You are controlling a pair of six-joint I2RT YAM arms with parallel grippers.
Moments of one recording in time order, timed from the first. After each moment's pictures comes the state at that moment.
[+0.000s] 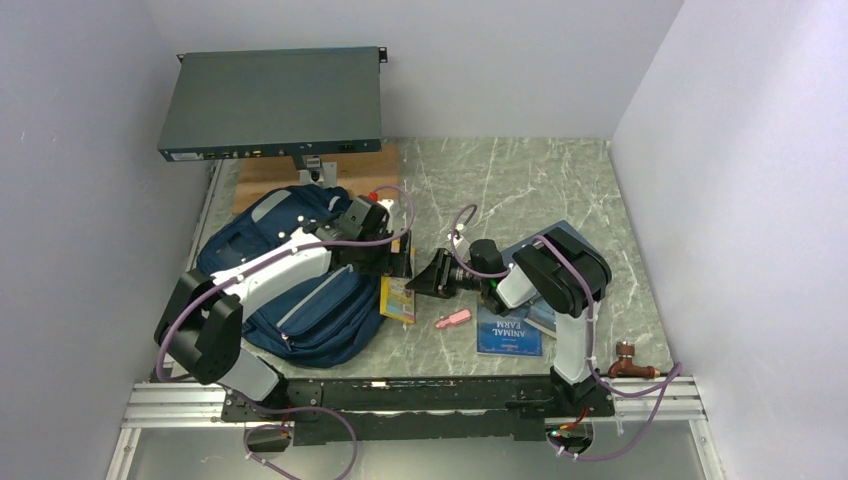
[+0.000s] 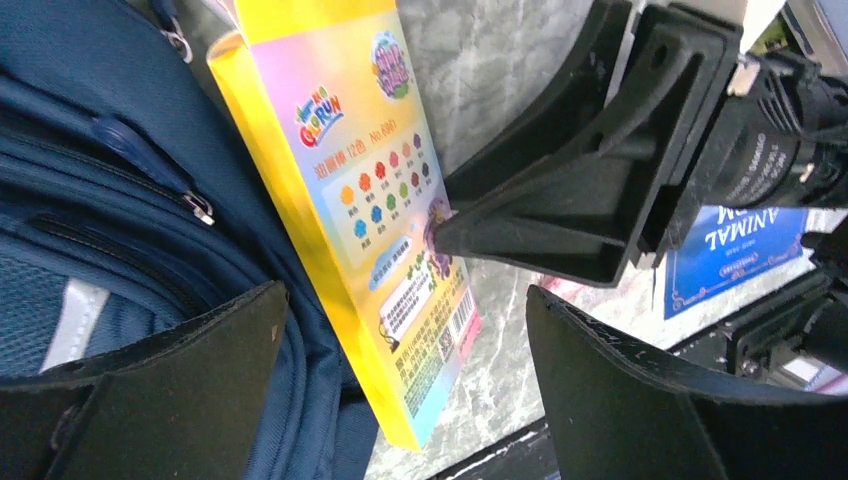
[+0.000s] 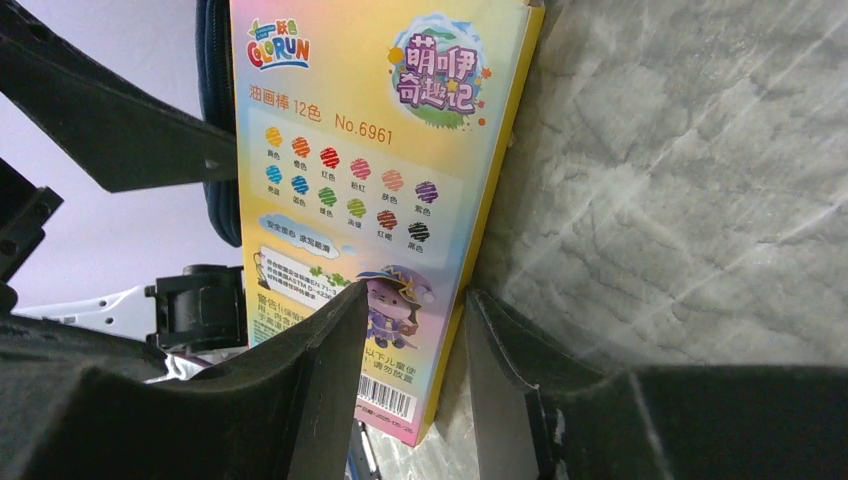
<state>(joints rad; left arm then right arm) -0.64 1.49 1.03 -0.48 0.13 -0.49 0.58 1.98 0.56 1.03 -0.65 1.04</state>
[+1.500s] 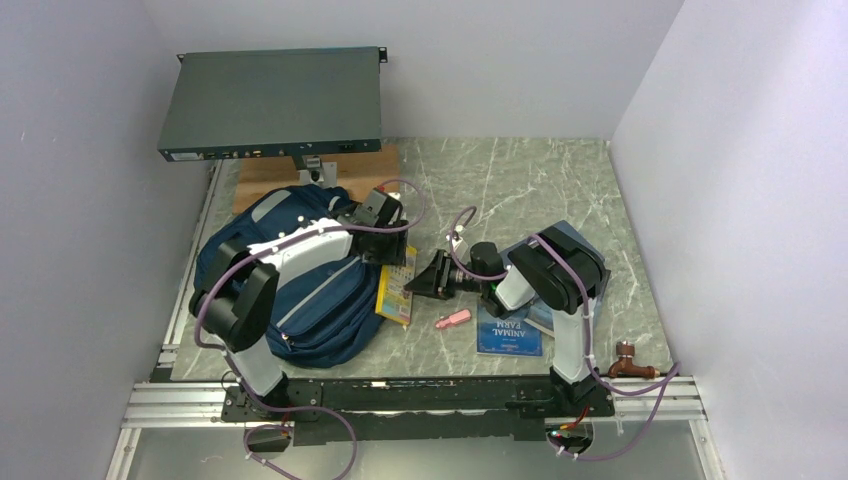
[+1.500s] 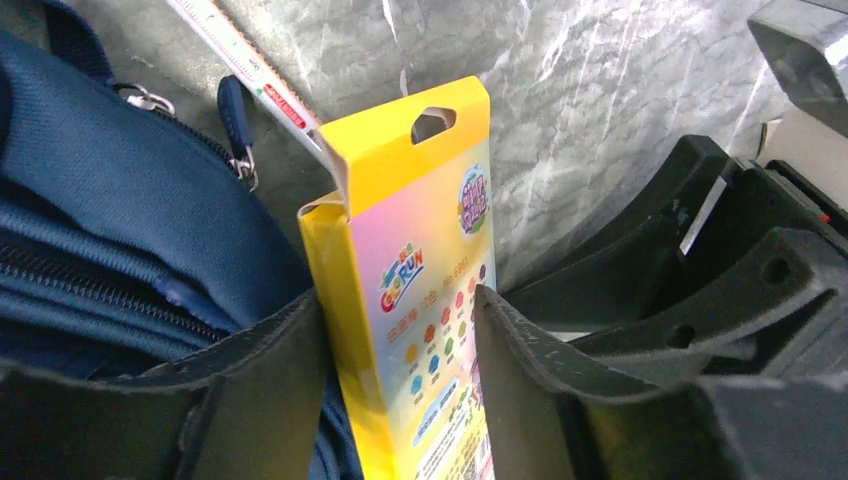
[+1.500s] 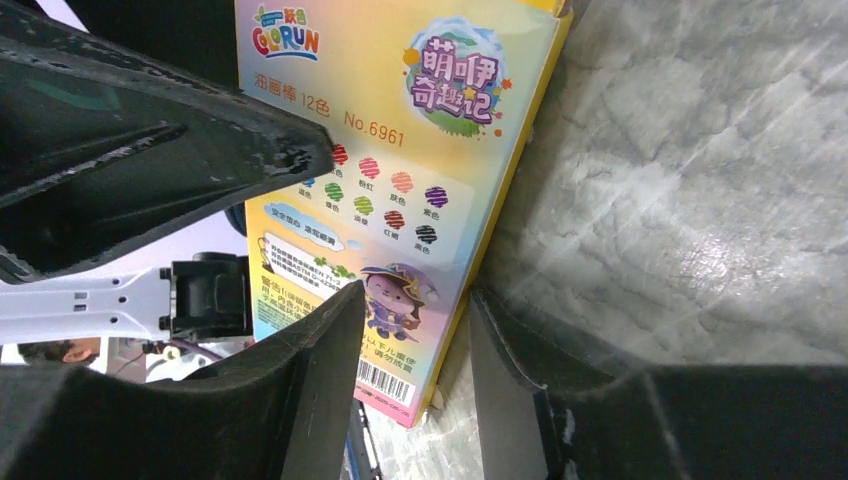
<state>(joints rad) -0.63 1.73 1.17 -0.45 0.00 -0.48 0.58 2.01 0.55 1.12 -0.67 1.06</state>
